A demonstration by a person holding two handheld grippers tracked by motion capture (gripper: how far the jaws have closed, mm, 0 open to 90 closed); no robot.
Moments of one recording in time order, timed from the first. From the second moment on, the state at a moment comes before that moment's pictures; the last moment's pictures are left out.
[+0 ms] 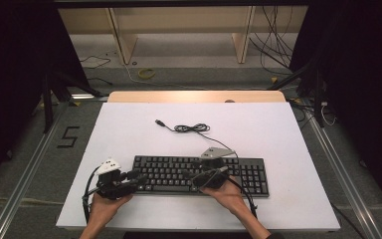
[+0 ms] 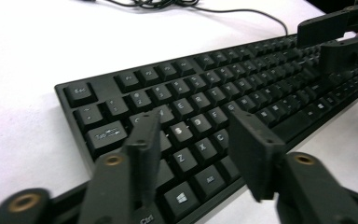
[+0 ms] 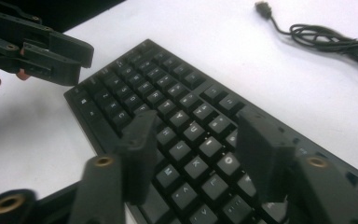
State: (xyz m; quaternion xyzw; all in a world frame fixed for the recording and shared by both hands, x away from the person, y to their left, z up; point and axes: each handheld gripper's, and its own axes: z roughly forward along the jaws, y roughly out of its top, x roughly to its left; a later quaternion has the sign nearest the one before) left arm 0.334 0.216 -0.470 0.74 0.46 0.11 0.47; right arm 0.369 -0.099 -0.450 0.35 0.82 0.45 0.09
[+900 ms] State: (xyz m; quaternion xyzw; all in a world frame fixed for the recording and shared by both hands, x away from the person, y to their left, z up) left arm 0.339 0.221 -0.477 0.77 0.47 0.11 0.42; right arm 0.396 -0.037 -0.467 0.34 0.84 0.41 0.06
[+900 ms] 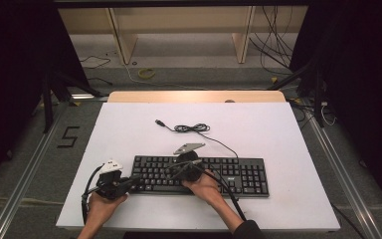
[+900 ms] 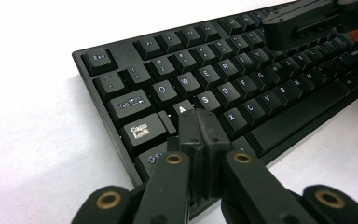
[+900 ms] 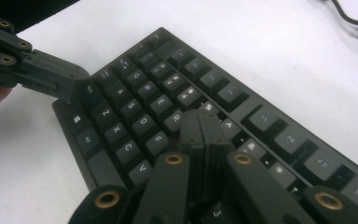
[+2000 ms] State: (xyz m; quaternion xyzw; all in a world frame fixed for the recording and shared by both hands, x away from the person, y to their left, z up) left arm 0.342 0.220 -0.481 0.78 0.47 0.11 0.39; right arm 0.403 -0.024 -0.477 0.35 0.85 0.39 0.06
